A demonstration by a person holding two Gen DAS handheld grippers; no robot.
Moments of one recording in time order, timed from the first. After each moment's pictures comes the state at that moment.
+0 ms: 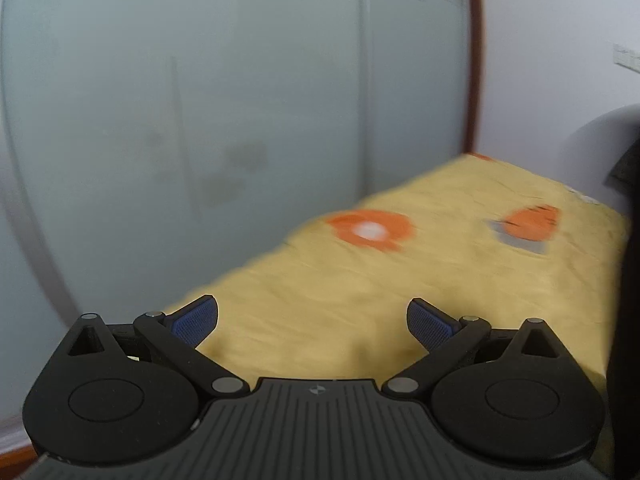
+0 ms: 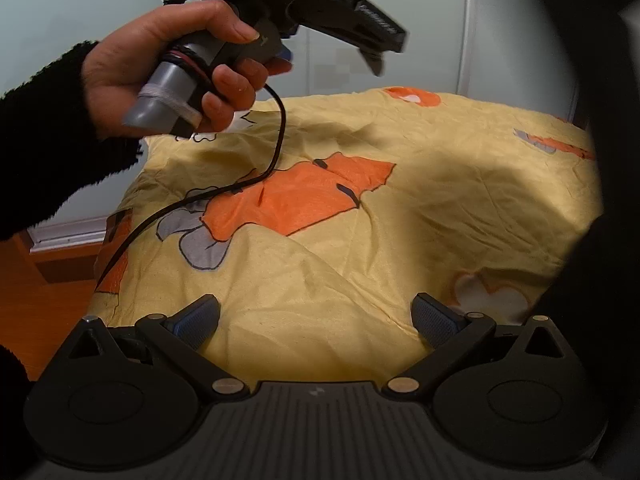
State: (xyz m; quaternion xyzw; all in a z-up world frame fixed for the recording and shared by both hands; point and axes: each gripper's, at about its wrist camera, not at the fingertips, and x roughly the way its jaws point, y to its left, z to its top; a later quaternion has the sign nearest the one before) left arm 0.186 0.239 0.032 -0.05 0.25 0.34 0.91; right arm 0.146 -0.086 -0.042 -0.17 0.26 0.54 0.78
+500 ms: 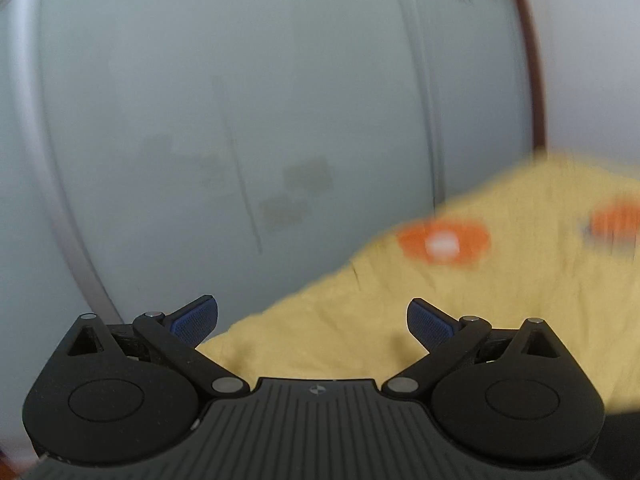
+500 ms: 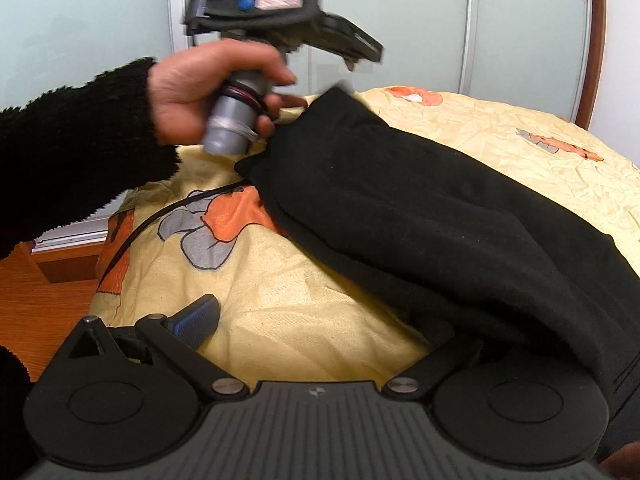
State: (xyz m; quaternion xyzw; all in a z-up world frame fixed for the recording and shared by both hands) left arm 0.236 0.239 -0.001 0.04 0.25 0.43 0.87; right arm 0.146 -0.087 -0.041 -0.17 0.26 0.55 0.78
